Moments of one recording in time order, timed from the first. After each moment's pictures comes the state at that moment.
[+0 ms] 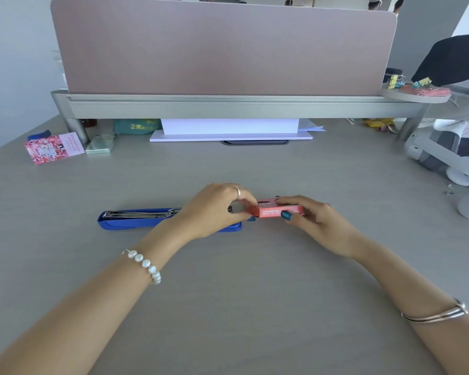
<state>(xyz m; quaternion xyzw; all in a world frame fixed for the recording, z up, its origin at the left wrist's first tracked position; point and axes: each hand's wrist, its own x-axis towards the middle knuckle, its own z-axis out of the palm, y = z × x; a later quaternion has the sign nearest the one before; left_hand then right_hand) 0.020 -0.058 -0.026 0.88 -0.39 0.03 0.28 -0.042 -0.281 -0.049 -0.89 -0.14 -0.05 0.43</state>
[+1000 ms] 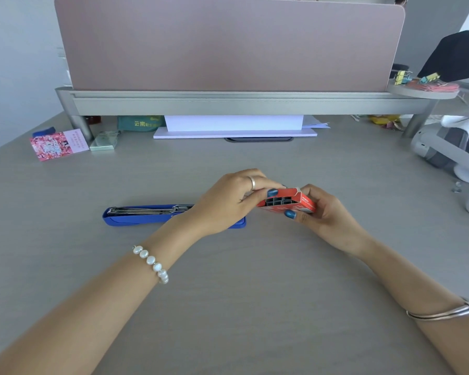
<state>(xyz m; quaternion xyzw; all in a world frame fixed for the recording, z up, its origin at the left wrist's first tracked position) 0.008 -0.070 -0.013 0.81 -0.45 0.08 0.37 -0.040 -0.275 -0.051 -0.83 -0.13 -0.09 0.53</state>
